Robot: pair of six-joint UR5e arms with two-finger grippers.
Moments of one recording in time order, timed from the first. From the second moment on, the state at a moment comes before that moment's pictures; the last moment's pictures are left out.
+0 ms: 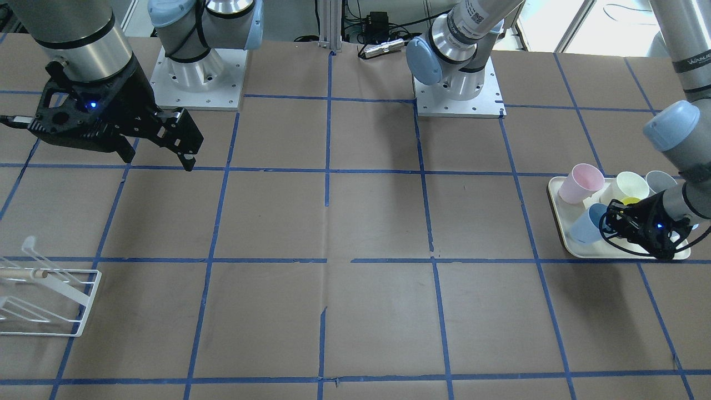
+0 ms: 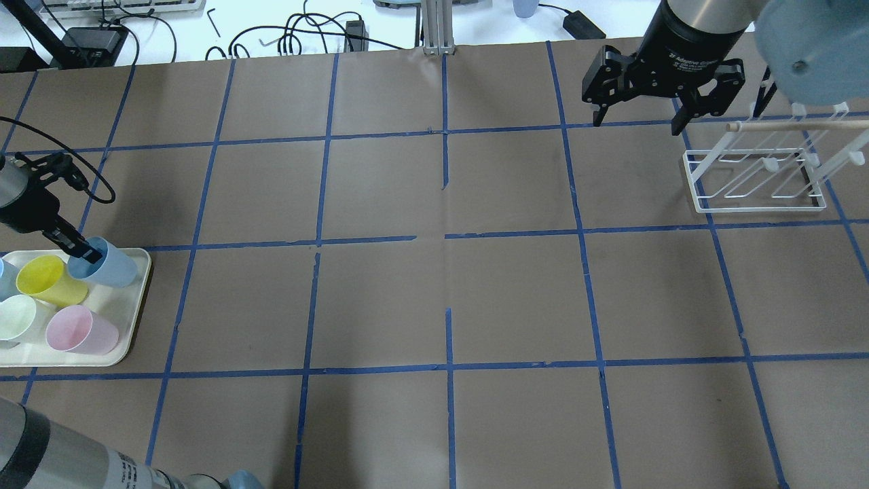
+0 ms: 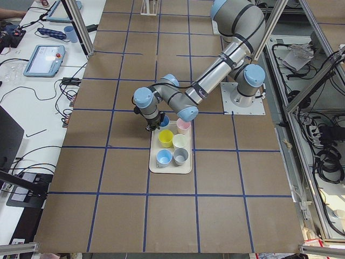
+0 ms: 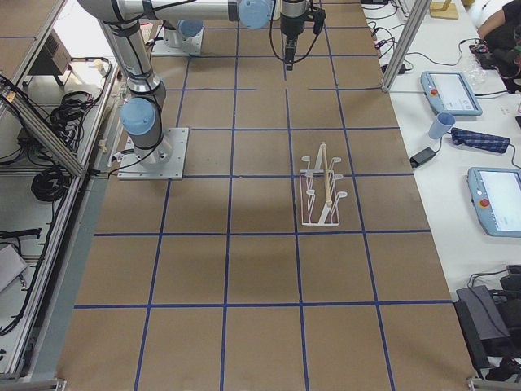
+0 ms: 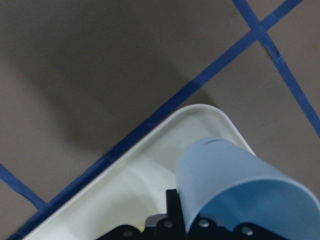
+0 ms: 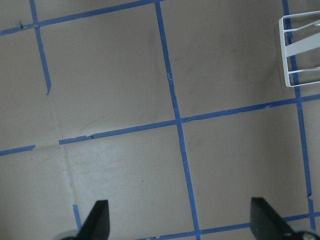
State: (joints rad) left arm -0.90 -2.00 -1.71 -1.18 1.61 1.36; right arm 1.56 -1.52 1.52 -1.64 -1.53 0.16
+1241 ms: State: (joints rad) left arm -0.91 -1.96 -1.71 -1.22 1.62 1.34; right arm 1.57 -1.52 1.52 -1.64 -1.53 0.16
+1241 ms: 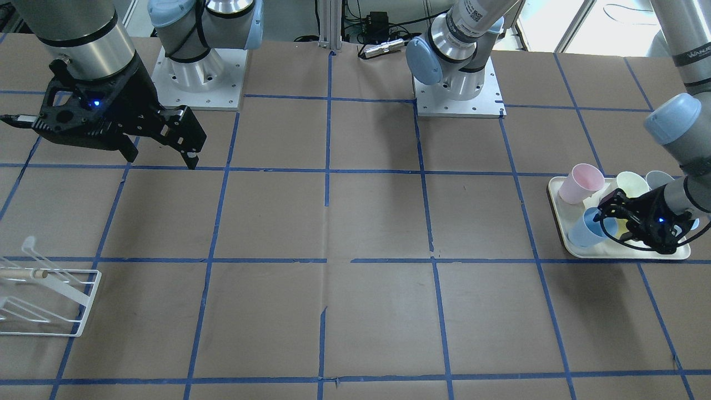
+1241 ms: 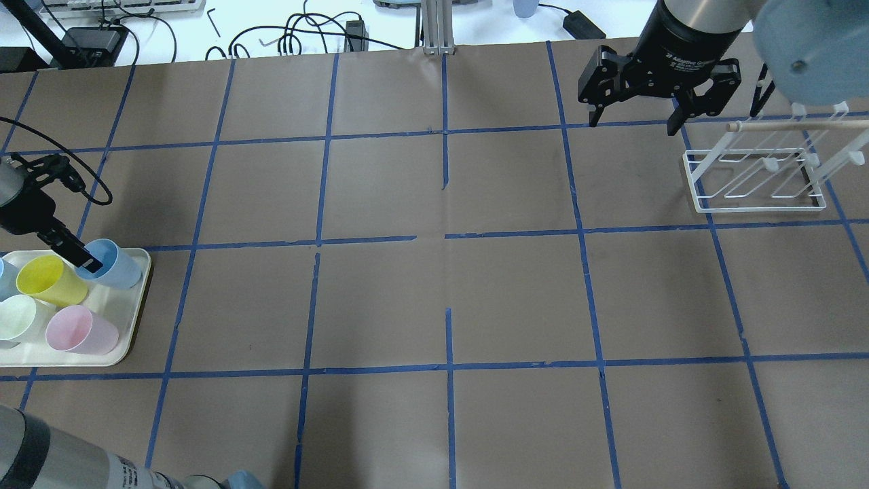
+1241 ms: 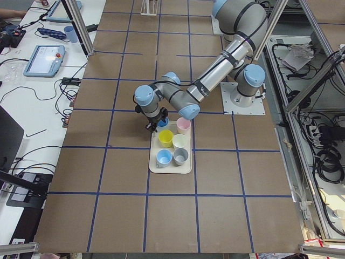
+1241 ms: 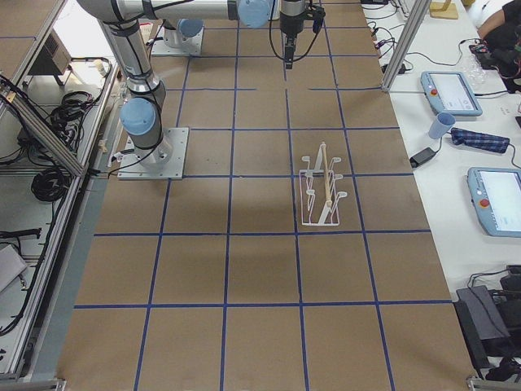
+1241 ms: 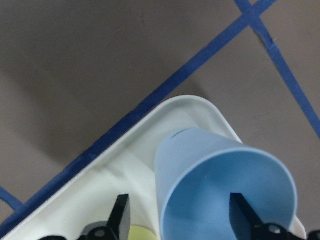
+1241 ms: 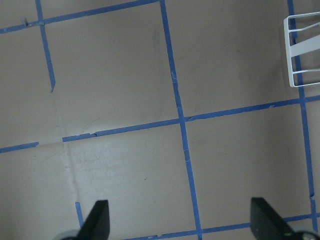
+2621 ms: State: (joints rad) left arm -1.50 -1.75 -1.45 -1.55 1.59 0.16; right arm 1.57 -1.53 1.53 -1.64 -1.53 0.16
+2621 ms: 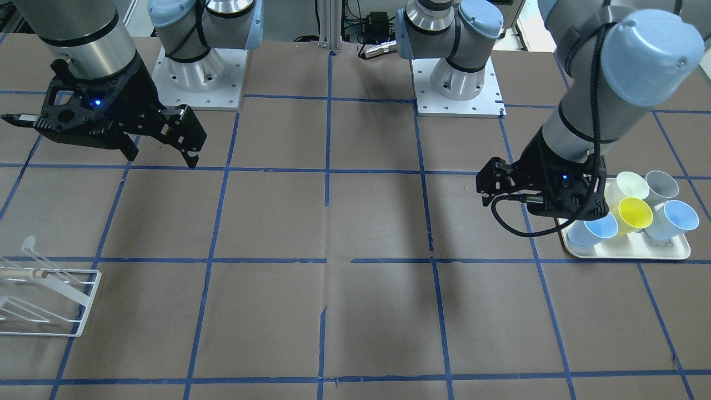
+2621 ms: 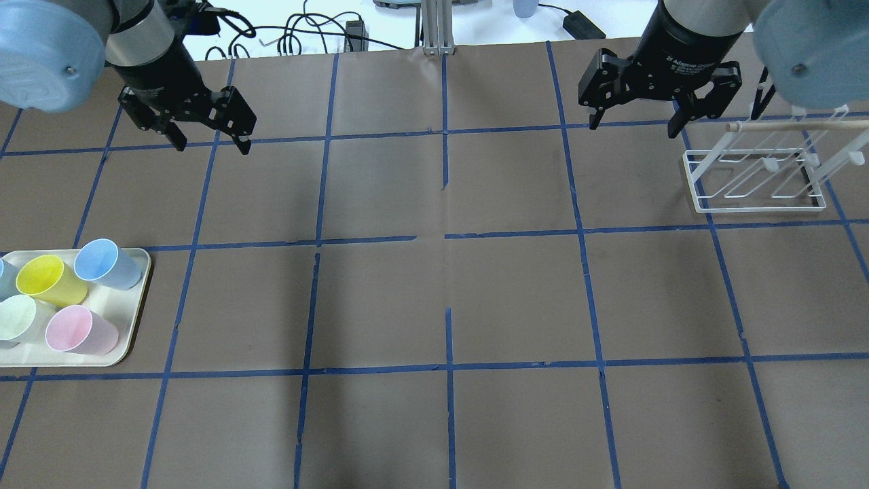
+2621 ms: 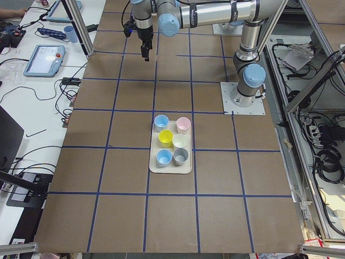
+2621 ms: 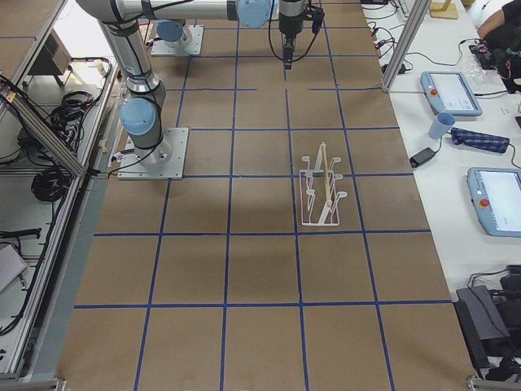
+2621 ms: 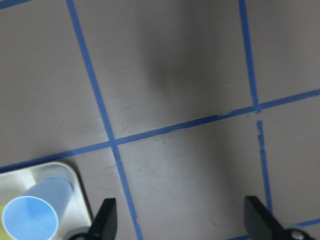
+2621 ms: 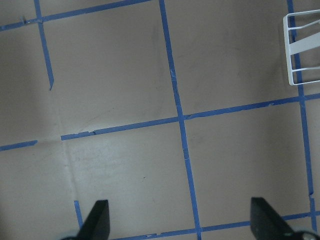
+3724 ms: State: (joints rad) left arm -1.53 -1.59 -1.51 -1.59 1.59 0.08; right arm 1.57 -1.53 1.53 -1.64 -1.53 0.16
